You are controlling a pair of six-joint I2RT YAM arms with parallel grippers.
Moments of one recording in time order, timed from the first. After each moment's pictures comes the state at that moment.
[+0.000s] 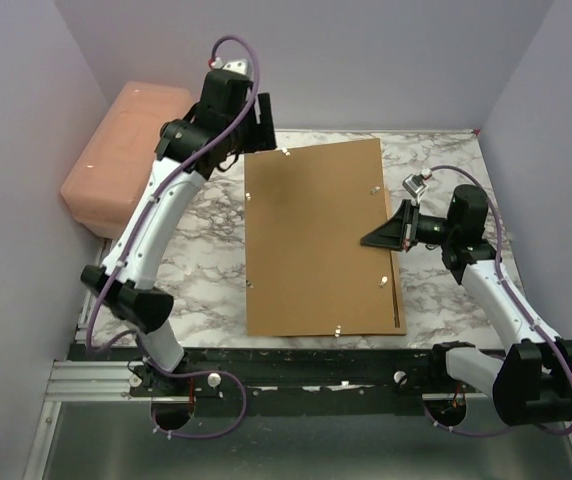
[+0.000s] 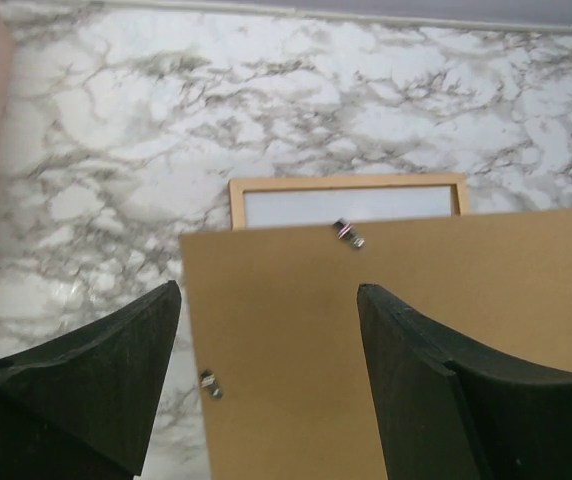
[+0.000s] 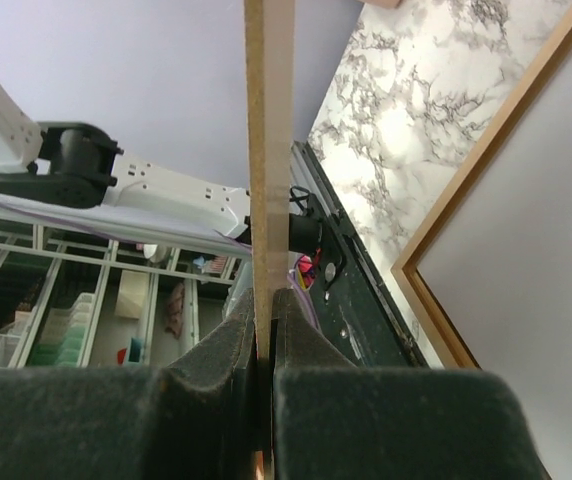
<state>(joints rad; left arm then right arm) -0.47 1.61 2.01 -0.94 -0.17 -0.42 0.05 1.11 0.71 0.12 -1.25 0.85</state>
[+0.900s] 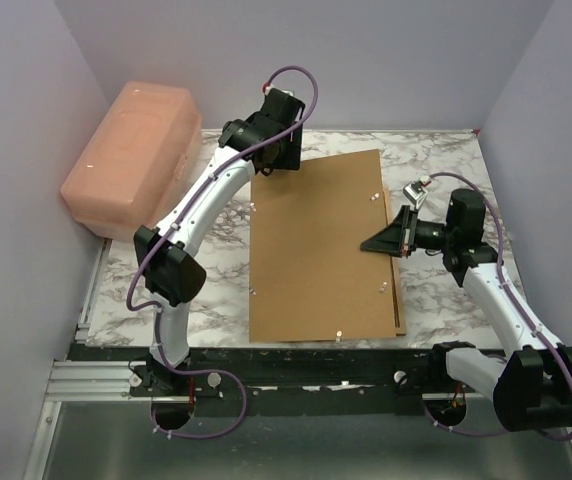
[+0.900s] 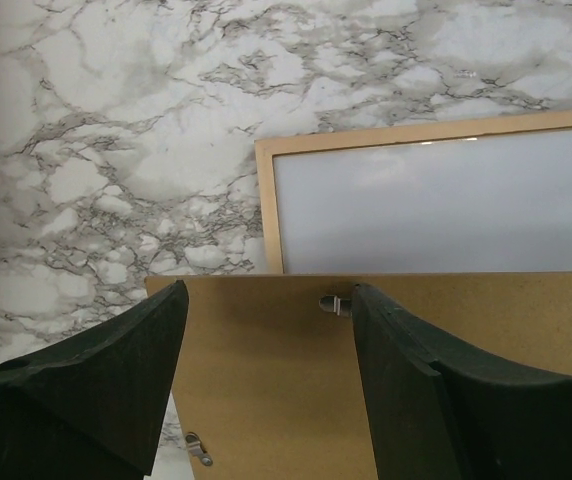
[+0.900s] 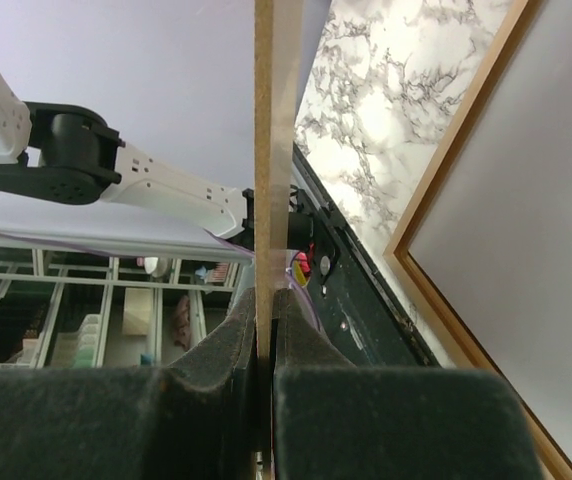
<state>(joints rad) -0.57 1.98 2.19 -1.00 -0.30 -0.34 0.05 1.08 0.70 -0.05 -1.20 0.78</state>
